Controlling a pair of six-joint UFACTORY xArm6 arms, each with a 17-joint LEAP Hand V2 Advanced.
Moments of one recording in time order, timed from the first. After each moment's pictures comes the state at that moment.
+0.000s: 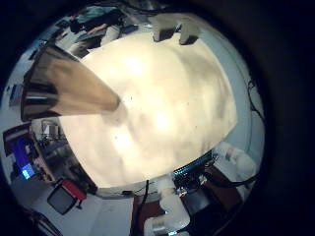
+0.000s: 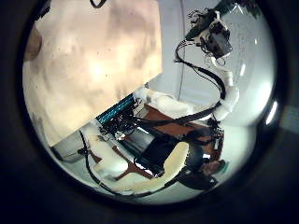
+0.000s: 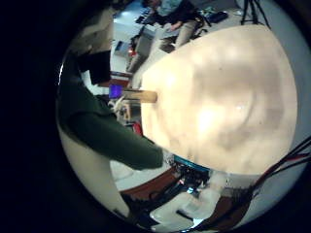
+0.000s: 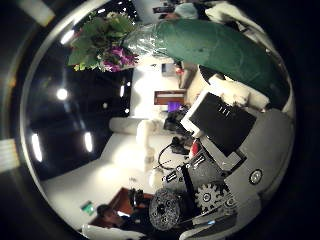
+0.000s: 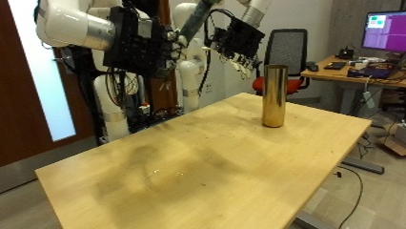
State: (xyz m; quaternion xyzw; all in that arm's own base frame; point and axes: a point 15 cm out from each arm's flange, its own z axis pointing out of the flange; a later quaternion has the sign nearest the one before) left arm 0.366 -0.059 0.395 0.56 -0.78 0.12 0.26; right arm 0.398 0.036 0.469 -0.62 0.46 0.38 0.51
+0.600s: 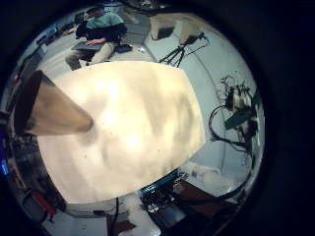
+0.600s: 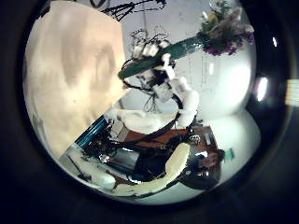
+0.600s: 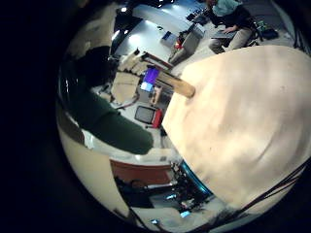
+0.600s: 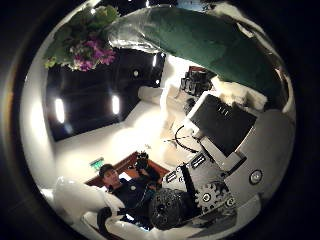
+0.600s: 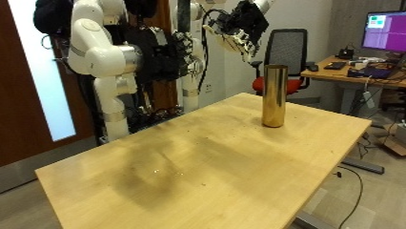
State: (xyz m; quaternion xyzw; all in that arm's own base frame) left arm 0.382 -0.087 0.445 0.54 -0.73 0.28 0.31; right arm 0.374 0.109 0.425 -0.66 0.34 0.41 0.53
